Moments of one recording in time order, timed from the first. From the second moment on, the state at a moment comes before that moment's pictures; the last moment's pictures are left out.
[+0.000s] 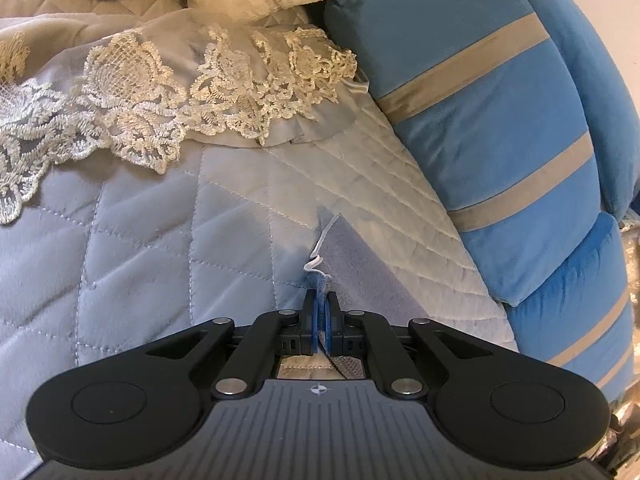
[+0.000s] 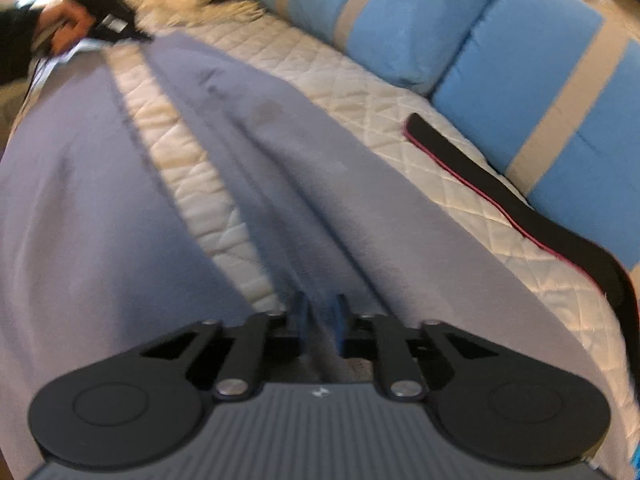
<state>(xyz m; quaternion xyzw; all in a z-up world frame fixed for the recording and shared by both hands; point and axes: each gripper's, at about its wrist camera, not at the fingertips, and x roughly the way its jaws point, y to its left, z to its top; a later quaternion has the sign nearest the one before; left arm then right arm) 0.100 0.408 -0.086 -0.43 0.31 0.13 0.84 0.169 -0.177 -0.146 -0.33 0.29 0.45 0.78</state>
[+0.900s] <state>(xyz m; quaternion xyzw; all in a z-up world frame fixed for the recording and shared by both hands) 0.084 0.388 -0.032 -0.32 0.33 0.11 0.88 0.055 -0.182 -0.169 -0.59 0.05 0.41 0.70</state>
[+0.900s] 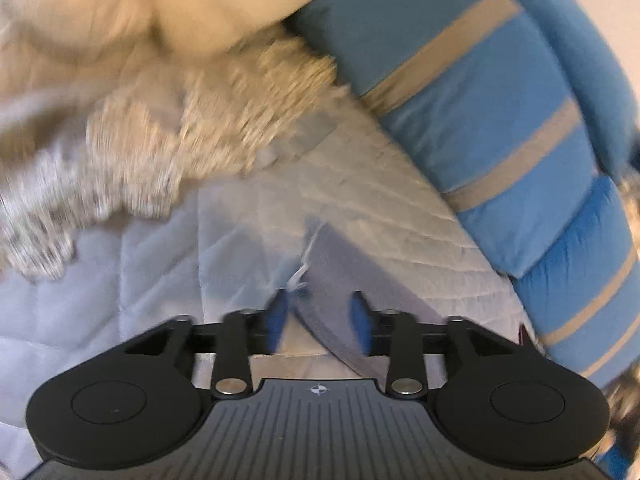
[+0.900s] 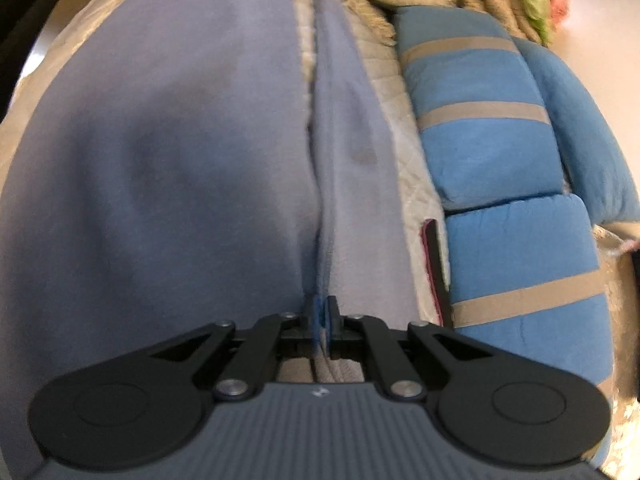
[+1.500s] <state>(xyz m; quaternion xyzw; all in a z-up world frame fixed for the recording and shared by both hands) 0.125 0.099 -0.011 0.19 0.34 -0.25 0.89 0.124 -0.126 -0.124 -0.33 0.22 0.49 0.77</state>
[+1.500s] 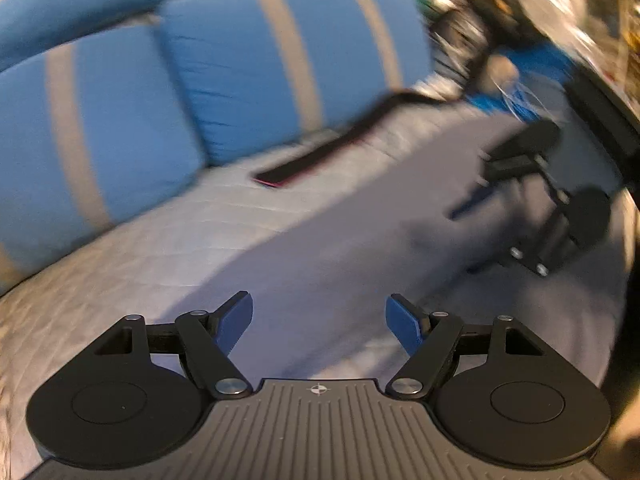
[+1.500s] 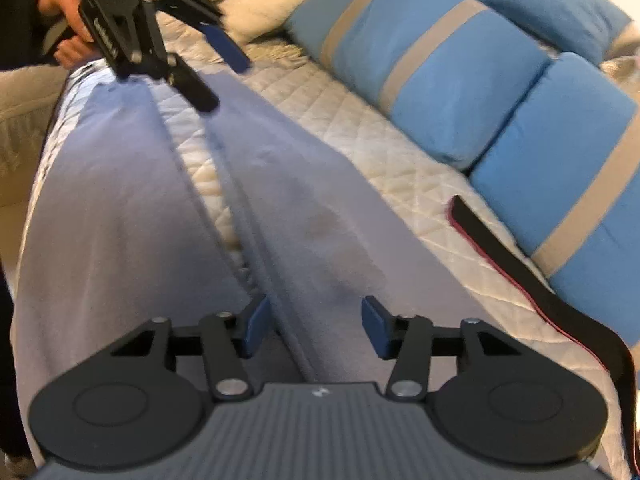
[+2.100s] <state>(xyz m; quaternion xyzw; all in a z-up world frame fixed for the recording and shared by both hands) 0.147 0.050 -0.056 0.28 0.37 -0.34 0.81 0.064 -0.120 -0.161 -0.56 0.01 0.46 0.69</state>
